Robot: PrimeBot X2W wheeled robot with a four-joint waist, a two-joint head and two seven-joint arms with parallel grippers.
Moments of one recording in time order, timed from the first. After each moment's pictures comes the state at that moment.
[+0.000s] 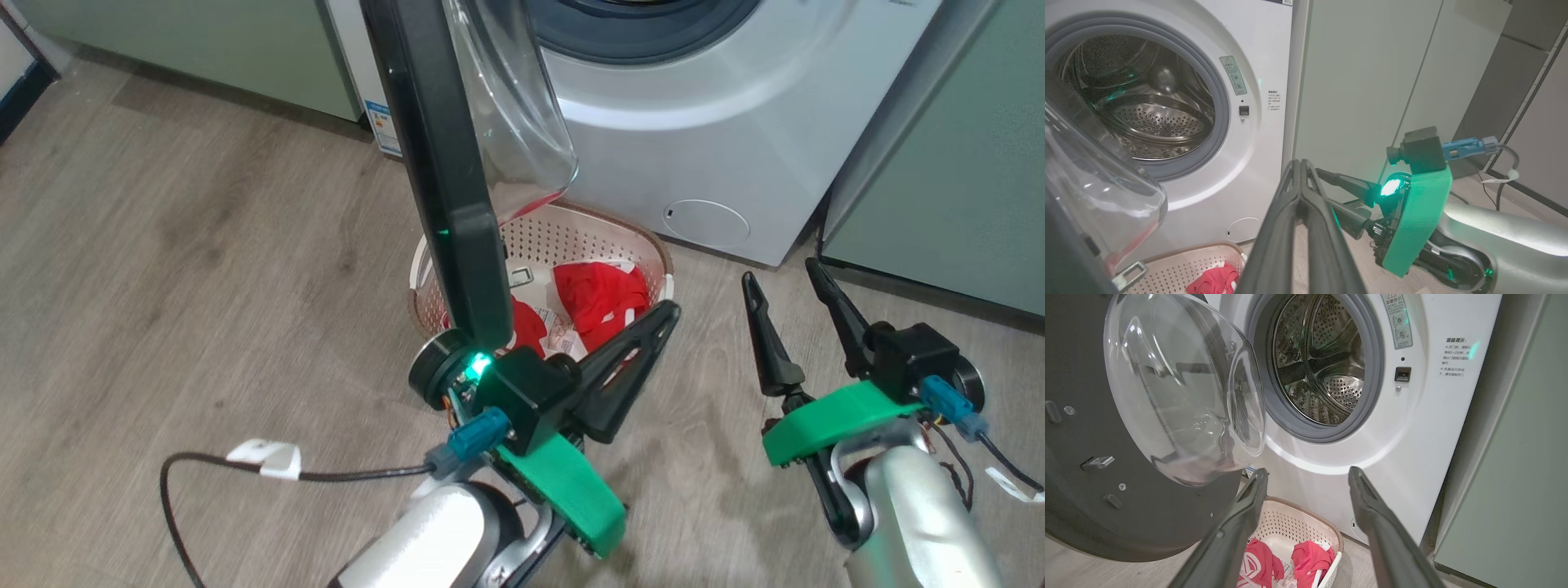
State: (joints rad) left arm -0.32 0.05 -0.75 -0.09 -0.35 0.03 -0.04; right arm -0.20 -0.06 0.04 0.28 0.12 0.13 -0.24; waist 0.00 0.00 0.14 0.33
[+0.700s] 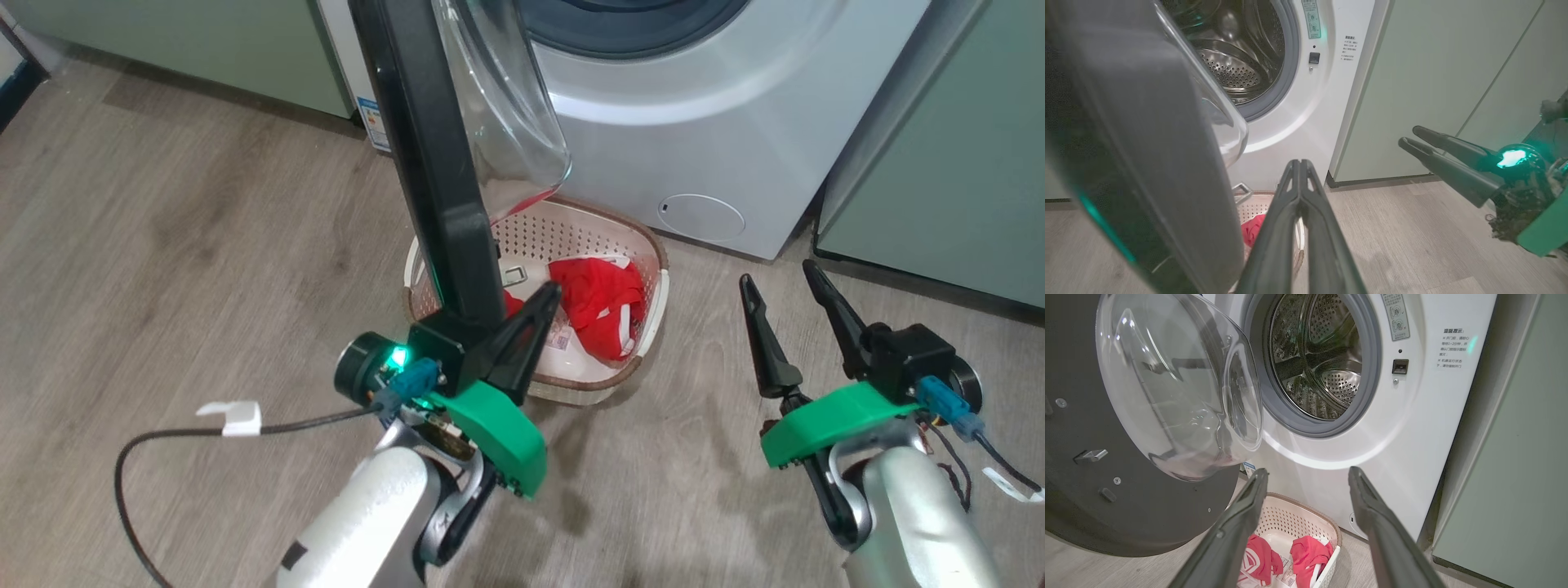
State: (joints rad) left arm -0.34 0.07 -0.64 0.13 -0.39 0.08 -0.06; right arm -0.20 -0.06 0.04 0.28 0.12 0.13 -0.24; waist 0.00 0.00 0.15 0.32
